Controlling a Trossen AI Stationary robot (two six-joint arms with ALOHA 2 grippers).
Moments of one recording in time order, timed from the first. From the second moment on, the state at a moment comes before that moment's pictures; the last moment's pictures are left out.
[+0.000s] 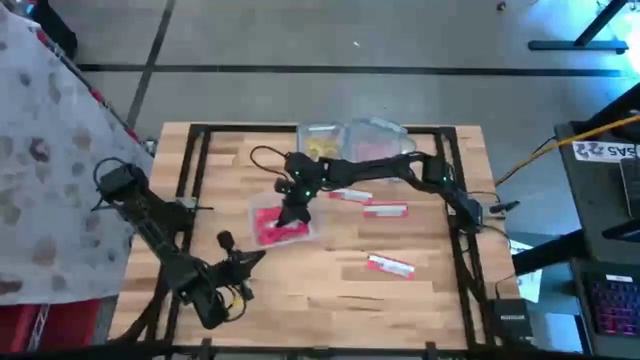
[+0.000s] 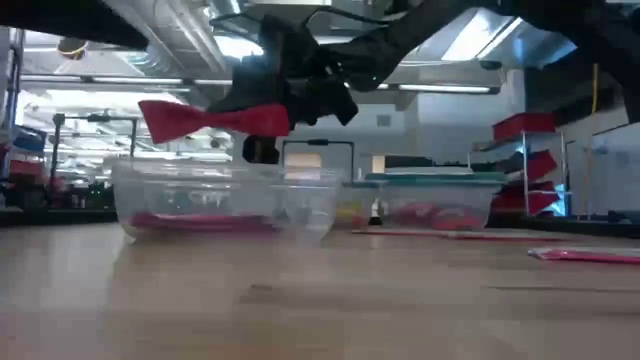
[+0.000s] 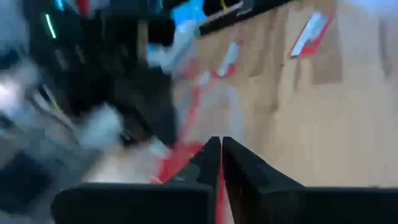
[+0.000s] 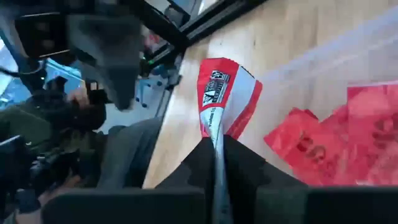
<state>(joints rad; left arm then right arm) -0.91 1.56 0.92 -0.65 -1.34 -0.58 -0.18 2.26 1.66 0.00 -0.94 0.42</state>
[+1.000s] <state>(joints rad) -0.65 1.56 0.92 -0.75 -1.11 -0.46 -0.18 2.26 1.66 0.00 -0.96 0.36</state>
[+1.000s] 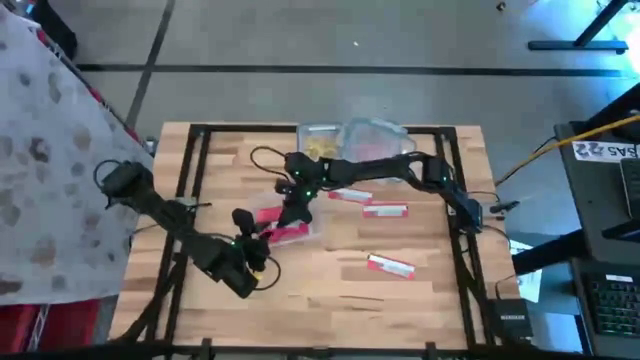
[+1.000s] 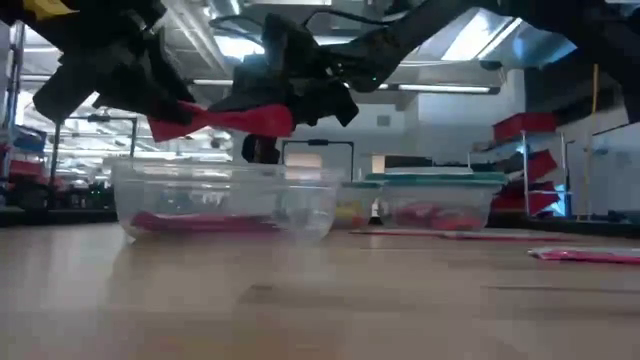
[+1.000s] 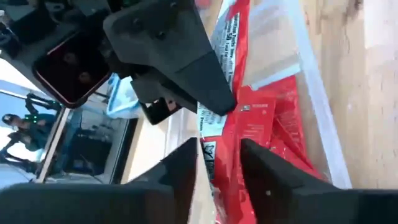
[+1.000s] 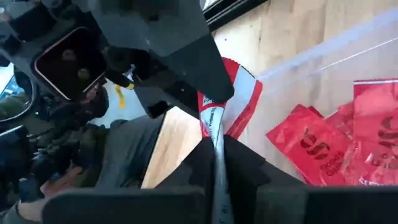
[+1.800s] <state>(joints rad) -0.65 1.56 0.92 -0.83 -1.07 -0.68 -0.23 2.06 1.65 -0.43 -0.79 0.06</state>
